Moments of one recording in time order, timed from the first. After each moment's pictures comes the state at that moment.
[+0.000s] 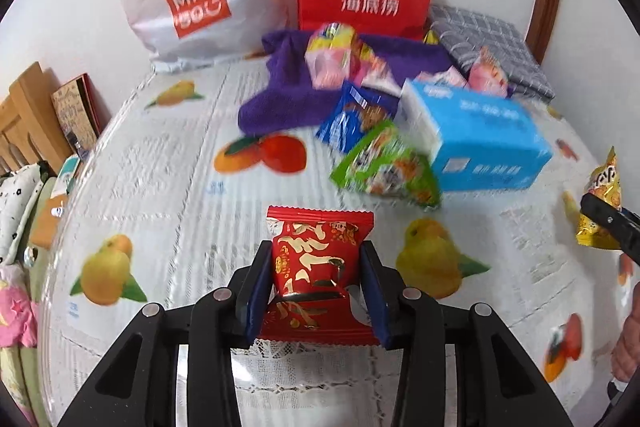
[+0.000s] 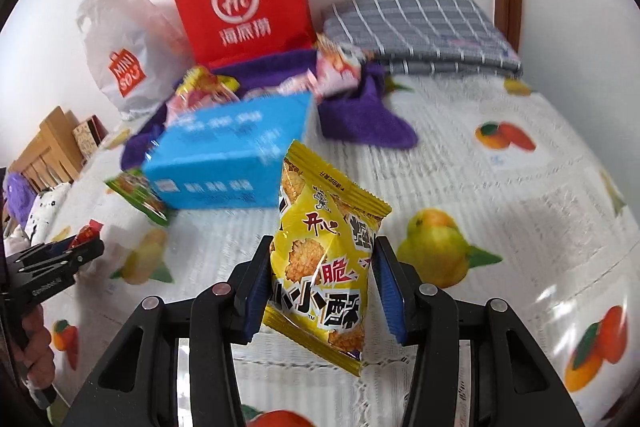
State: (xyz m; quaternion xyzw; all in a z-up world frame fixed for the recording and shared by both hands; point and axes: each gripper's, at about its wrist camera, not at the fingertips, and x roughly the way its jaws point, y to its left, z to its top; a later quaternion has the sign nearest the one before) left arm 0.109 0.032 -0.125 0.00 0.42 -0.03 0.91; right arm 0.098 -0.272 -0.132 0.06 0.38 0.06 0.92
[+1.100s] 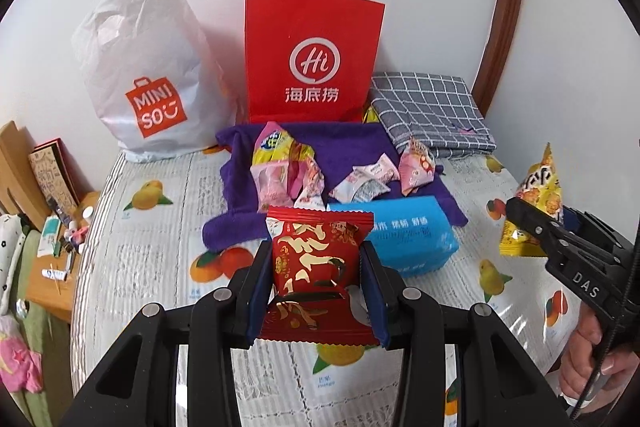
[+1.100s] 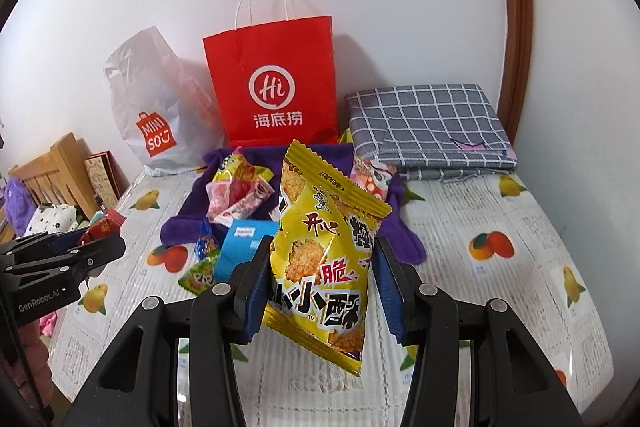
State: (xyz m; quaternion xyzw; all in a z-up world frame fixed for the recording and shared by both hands) left arm 0.129 0.002 -0.010 -0.01 0.38 -0.10 0.92; right arm 0.116 -0.237 -0.023 0.03 0.32 0.06 0.95
